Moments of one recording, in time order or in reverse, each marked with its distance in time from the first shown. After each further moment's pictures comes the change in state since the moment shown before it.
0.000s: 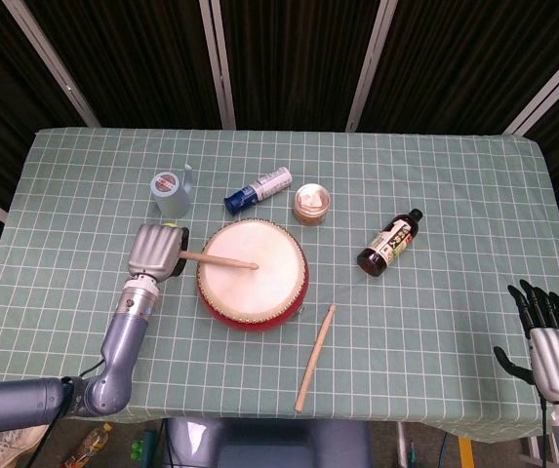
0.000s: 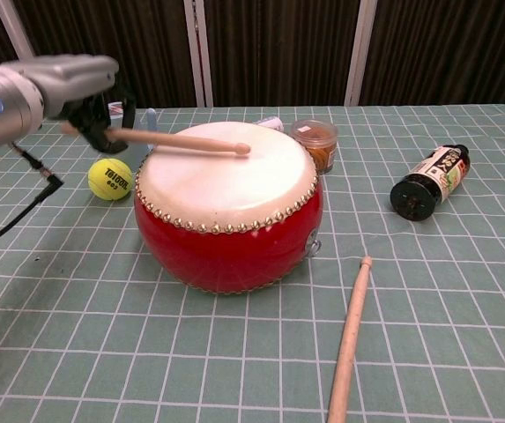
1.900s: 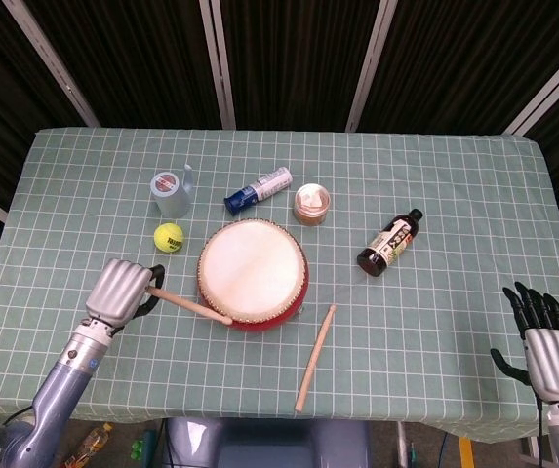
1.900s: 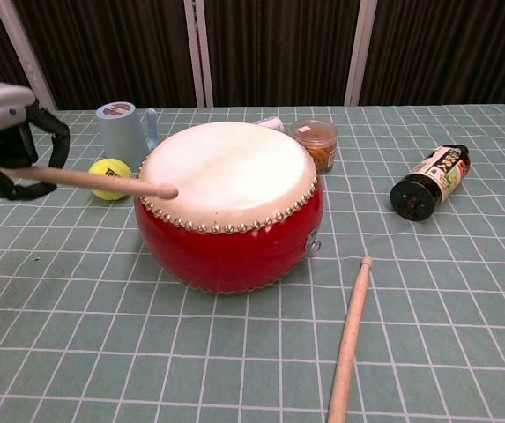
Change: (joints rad) left arm 0.241 0.211 0.283 -0.136 0.456 0.024 -0.259; right arm 0.008 0.002 -0.004 -0.014 0.011 -0.028 -0.020
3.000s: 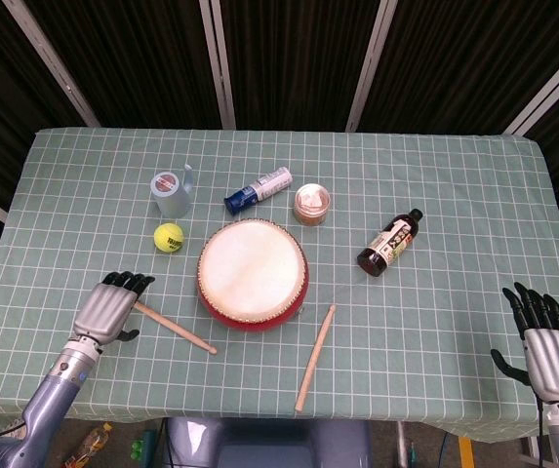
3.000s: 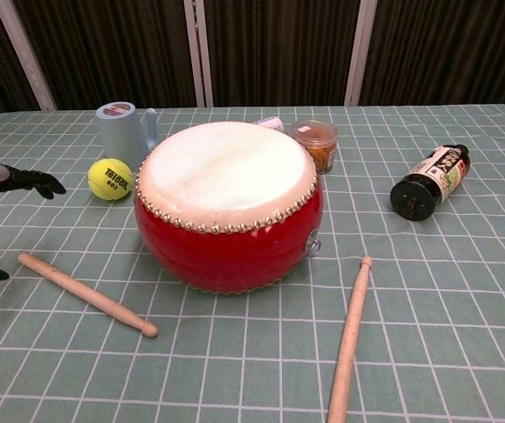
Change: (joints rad) left arm 0.073 -0.001 0.051 0.078 -0.041 -0.076 0.012; right arm 0.001 0.002 -0.003 0.003 0.003 -0.005 -0.007
